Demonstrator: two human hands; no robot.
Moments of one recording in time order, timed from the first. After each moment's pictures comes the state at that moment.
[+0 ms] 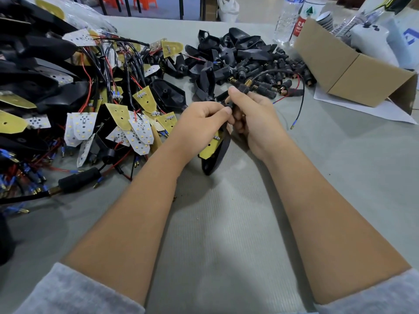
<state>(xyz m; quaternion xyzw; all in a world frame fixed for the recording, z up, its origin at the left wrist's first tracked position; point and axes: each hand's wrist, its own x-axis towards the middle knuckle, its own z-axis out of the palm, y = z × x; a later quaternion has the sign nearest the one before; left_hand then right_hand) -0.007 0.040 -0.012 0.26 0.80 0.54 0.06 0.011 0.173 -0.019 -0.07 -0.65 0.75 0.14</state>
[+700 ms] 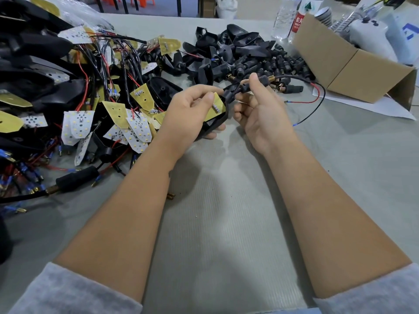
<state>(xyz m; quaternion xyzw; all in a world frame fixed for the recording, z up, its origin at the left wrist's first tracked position) -0.013 0.035 -0.016 0.21 0.71 0.68 0.06 0.011 0.180 -0.015 -0.11 -0.51 0.83 0.17</state>
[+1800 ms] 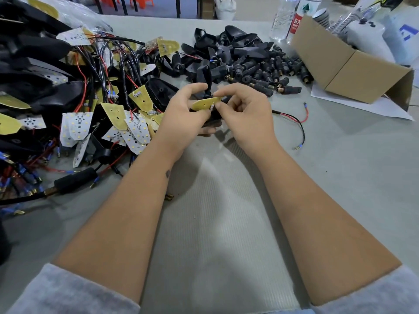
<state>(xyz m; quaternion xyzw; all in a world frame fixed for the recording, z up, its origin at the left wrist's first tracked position) -0.020 0.035 -0.019 0.17 0.70 0.69 0.08 0.020 0.164 -0.018 -0.02 -0.82 0.50 0.28</state>
